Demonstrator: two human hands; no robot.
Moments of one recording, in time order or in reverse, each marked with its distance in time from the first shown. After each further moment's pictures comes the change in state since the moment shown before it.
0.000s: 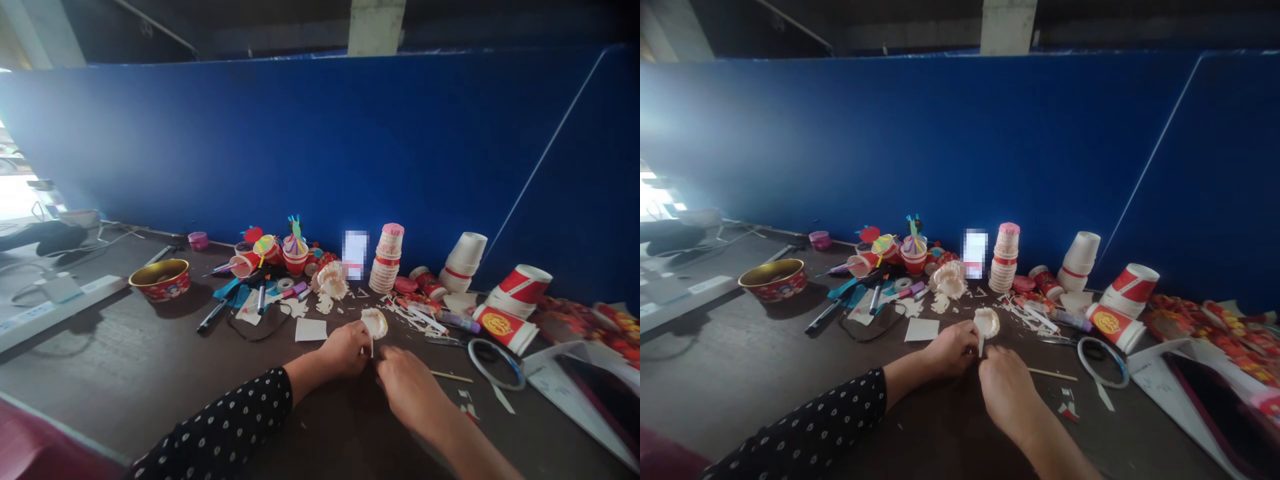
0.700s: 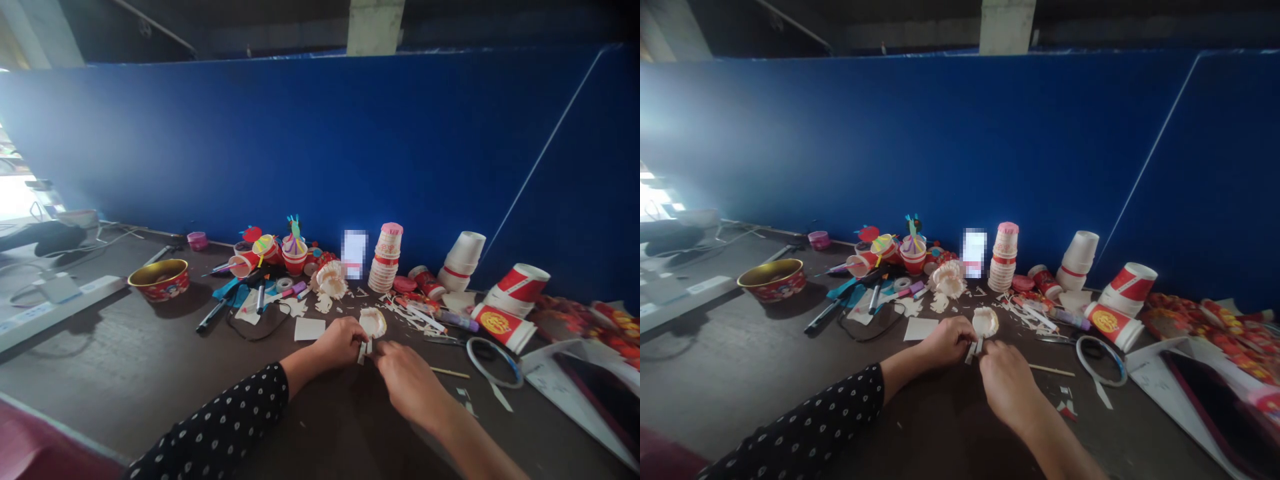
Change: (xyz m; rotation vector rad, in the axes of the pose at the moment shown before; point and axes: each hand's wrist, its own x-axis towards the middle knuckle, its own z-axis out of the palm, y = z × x) left_hand 0.004 -0.018 0.006 -0.081 0.137 -0.007; right_hand 0.004 0.006 0.000 0.012 0.009 -0.044
